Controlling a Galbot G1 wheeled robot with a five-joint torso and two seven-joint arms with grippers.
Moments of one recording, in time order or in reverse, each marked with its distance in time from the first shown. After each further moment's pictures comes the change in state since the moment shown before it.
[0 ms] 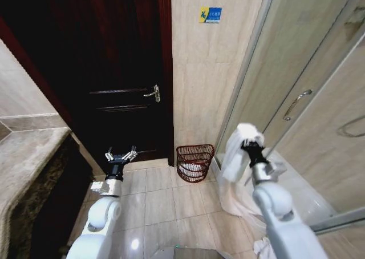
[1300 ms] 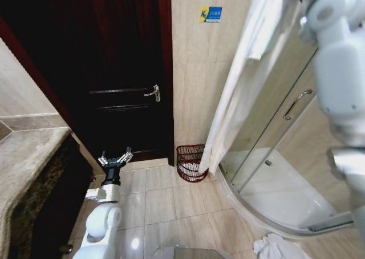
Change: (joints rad) left arm 0.067 -0.108 -0.060 -0.072 0.034 0.006 0.004; right arm 1.673 -0.059 -0.585 -0.999 0.511 -0.114 0.010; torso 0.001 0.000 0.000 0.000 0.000
